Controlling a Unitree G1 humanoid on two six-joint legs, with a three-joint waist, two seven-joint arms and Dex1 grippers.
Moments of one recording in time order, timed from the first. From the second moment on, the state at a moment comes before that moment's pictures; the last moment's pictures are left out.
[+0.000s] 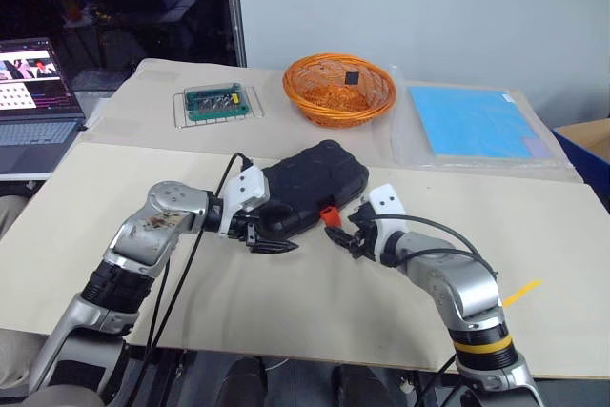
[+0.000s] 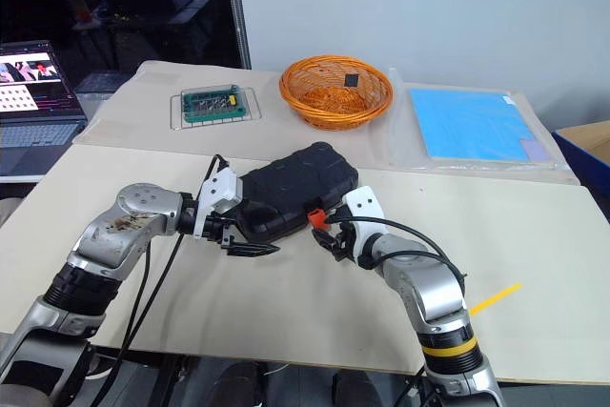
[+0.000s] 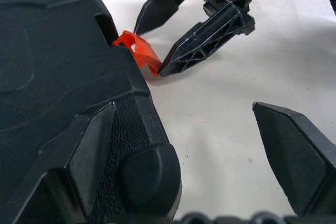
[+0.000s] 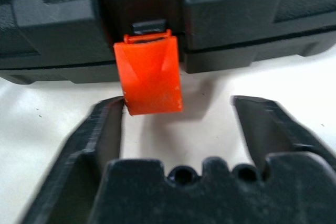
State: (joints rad) left arm -0.60 0.67 -0.24 -0.03 -0.31 0.50 -1.19; right arm -0.38 -0.29 0.14 -0.32 0.28 0.96 0.36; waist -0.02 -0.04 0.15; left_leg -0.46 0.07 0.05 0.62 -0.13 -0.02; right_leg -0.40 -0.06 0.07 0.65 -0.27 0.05
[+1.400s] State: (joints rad) left arm -0.57 0.66 -0.22 -0.03 -0.28 0.48 -1.13; right arm -0.44 -0.27 0.13 -0.24 0.30 0.93 0.42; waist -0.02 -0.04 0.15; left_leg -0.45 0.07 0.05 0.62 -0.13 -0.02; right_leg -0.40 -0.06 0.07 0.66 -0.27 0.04
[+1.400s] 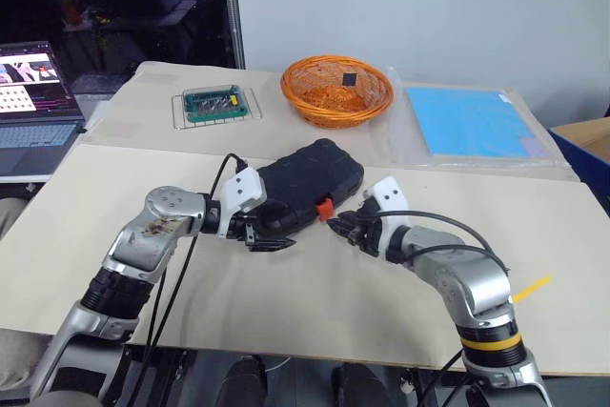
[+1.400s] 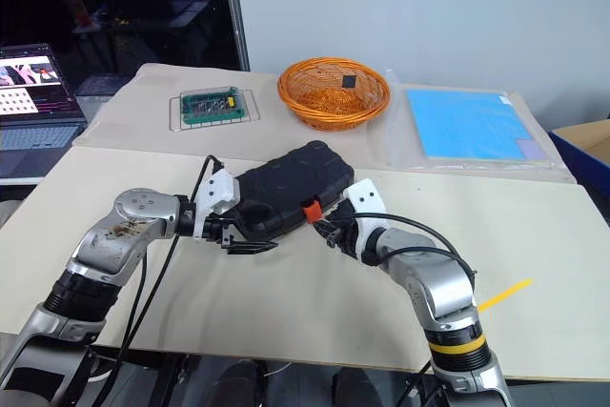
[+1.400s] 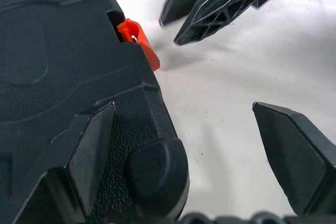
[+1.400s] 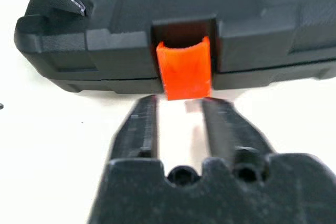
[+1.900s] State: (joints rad) left arm -0.56 0.65 -0.22 -0.04 -0.28 0.50 -1.11; right arm -0.42 -0.27 0.12 -0.30 0.32 0.88 0.46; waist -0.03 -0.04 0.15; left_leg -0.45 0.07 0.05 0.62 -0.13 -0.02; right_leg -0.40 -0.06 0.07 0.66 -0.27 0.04
